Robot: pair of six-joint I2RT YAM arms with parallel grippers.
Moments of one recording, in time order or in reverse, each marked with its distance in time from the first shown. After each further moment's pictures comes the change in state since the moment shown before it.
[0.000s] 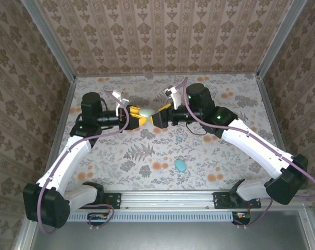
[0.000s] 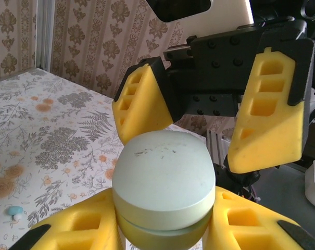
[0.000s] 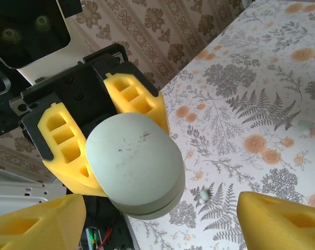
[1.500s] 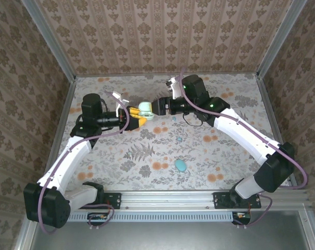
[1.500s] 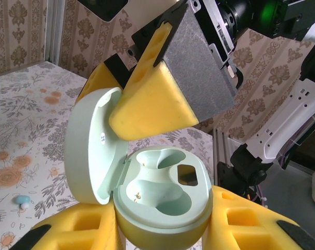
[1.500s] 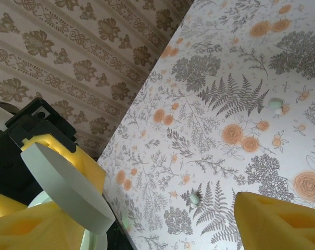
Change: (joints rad) left arm 0.005 0.002 -0.024 -0.008 -0.027 0.011; right arm -0.087 0.154 0.109 -0.051 0.008 0.177
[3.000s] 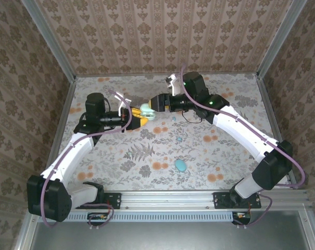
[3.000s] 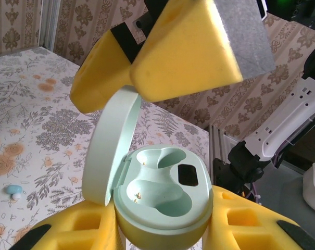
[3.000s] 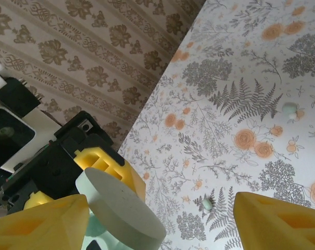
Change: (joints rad) left arm 0.000 0.063 -0.008 0.014 0.018 -0.005; right arm -0.006 0.029 0.043 0.010 -0.038 0.035
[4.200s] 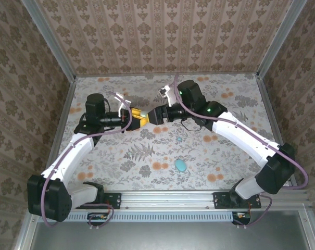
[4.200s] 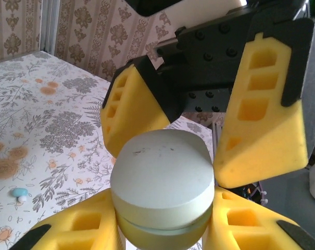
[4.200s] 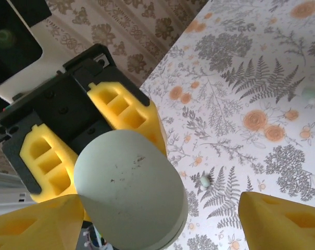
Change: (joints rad) left arm 0.004 -0.002 -0.015 0.016 0.003 0.032; right arm 0.069 -0.043 -0.068 -0.019 0.002 -0.146
